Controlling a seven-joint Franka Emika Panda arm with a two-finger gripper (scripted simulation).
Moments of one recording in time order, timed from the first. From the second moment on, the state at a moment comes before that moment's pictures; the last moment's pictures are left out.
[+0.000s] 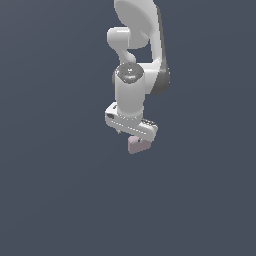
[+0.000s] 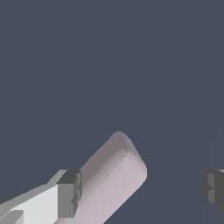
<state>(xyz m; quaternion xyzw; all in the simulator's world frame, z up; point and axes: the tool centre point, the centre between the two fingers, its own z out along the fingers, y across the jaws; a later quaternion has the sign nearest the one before) -0.013 0.009 0.155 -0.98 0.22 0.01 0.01</state>
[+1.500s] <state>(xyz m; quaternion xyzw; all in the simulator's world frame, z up) -0.034 0.054 0.147 -0.85 0.53 0.00 0.00</state>
